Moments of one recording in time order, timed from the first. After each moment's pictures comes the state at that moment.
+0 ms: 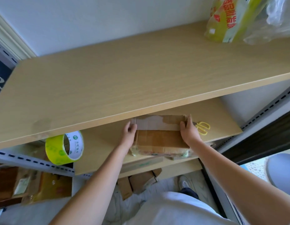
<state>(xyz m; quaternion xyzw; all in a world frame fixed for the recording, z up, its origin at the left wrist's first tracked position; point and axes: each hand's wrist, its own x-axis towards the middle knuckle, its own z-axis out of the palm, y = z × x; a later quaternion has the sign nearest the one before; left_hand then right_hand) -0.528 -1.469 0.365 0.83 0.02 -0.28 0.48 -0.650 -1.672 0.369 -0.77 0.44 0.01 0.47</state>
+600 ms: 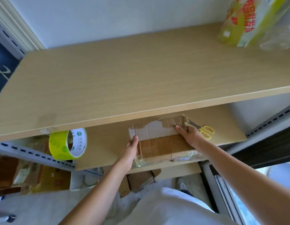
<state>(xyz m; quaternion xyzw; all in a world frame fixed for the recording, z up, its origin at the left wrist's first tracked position) -0.565 -1.441 0.337 0.72 0.15 -0.37 0.57 -0.646 -1.686 0.364 -0.75 0.38 0.11 0.52</state>
